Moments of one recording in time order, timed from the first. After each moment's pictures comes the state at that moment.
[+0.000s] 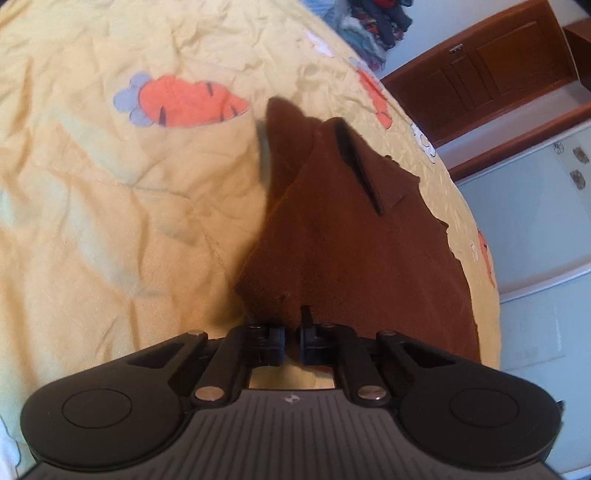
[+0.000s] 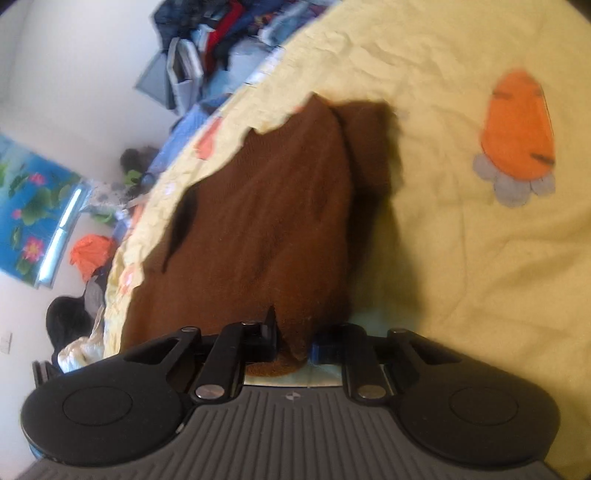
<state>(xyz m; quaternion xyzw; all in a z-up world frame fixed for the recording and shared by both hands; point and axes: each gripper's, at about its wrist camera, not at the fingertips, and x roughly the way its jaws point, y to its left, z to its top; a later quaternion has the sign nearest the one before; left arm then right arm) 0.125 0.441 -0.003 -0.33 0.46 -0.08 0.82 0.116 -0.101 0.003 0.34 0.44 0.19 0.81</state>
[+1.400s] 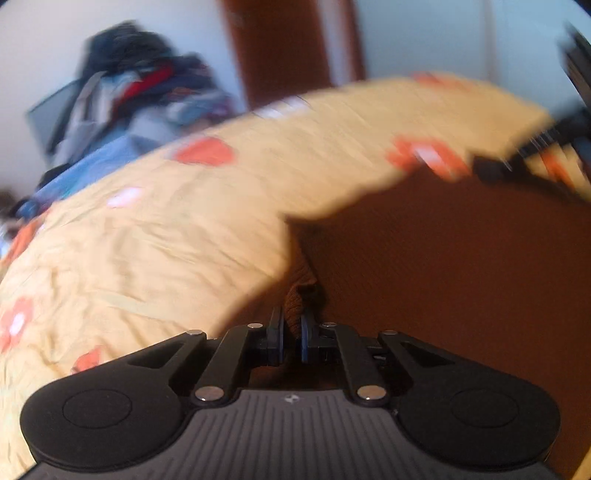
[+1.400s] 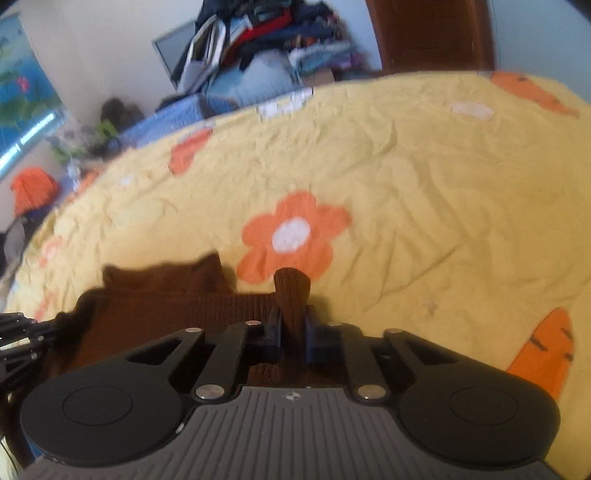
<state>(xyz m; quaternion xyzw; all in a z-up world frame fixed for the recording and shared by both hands) 0.166 0.307 0.019 0.16 0.33 -0.15 0.92 0.204 -0.080 0.038 0.13 0.39 0.15 0.90</state>
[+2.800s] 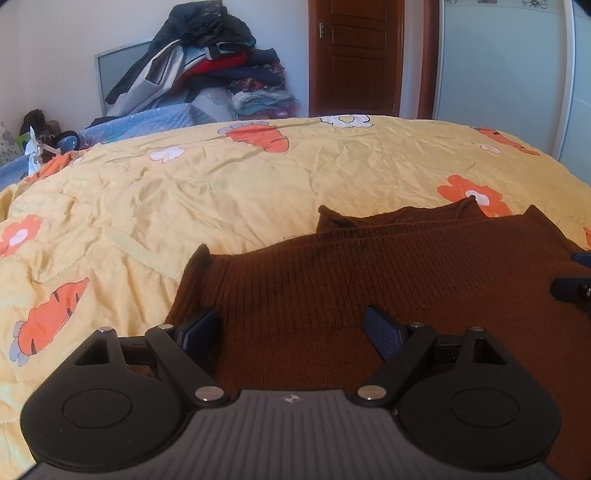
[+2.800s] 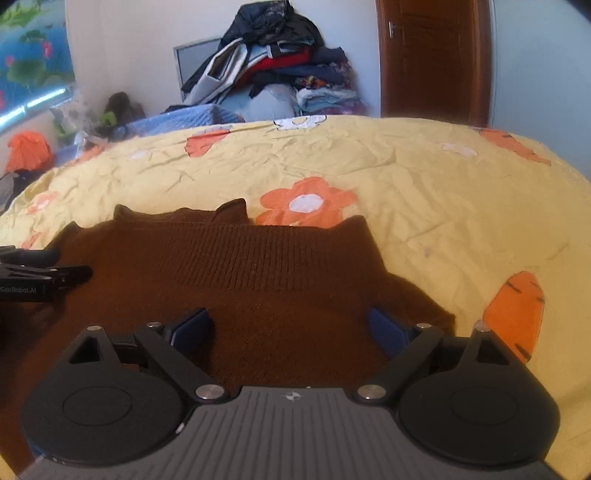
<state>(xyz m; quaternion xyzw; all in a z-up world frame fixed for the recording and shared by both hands) 0.162 0.303 -0.006 0.06 0.33 -0.08 0.94 0.134 -0.047 0.014 0.02 0.34 0.12 0.93</state>
